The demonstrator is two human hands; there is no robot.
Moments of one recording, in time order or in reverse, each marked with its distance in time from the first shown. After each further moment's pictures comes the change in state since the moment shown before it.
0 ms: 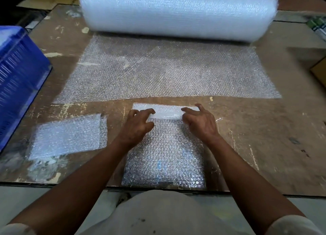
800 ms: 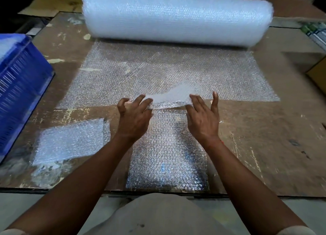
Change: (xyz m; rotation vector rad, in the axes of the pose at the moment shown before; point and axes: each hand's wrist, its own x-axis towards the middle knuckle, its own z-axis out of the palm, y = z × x) left_hand 0.011 -0.004 -0.038 0.276 0.440 0.190; right_hand 0.021 -0.031 -0.025 -0.340 0.125 0.171
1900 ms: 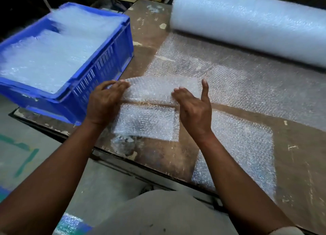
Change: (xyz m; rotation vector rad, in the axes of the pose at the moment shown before) left_hand -0.179 -0.275 -0.118 0.083 0.248 -0.114; right_hand 0.073 -0.279 -0.025 0.636 0.404 -0.313
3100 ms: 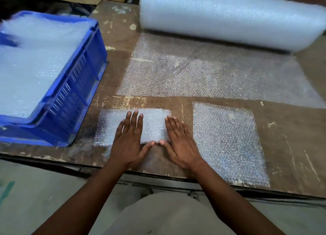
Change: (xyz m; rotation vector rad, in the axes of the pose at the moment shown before) left_hand -0.063 0.103 0.048 -0.156 -0.622 -0.166; right_hand -0.107 -0.036 0.000 -0.022 -0.789 0.382
